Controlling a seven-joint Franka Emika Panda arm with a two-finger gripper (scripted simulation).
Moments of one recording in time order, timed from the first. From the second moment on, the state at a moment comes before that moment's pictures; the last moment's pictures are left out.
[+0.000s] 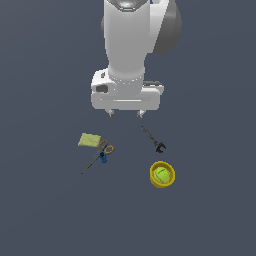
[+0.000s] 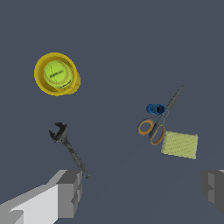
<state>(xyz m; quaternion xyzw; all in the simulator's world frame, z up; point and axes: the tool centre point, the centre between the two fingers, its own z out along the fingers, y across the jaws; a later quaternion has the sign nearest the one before) -0.010 -0.008 0.288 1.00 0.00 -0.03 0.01</state>
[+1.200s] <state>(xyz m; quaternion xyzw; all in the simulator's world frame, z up) -0.017 0.008 0.271 1.00 0.06 -0.04 0.02</state>
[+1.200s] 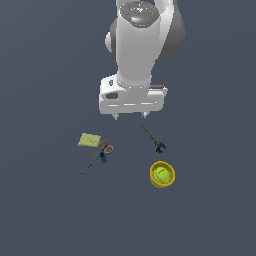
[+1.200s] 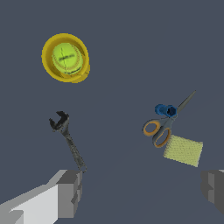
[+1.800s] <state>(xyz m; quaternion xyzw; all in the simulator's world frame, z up) -0.014 -0.022 0.240 0.99 0.15 -0.04 0.01</state>
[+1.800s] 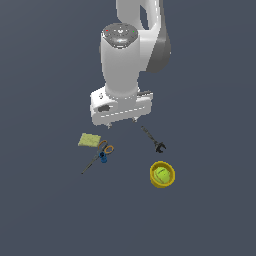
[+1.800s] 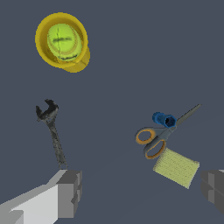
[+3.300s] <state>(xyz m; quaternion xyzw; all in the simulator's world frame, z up) -0.030 -0.117 0.147 0.91 0.41 -0.02 -0.01</state>
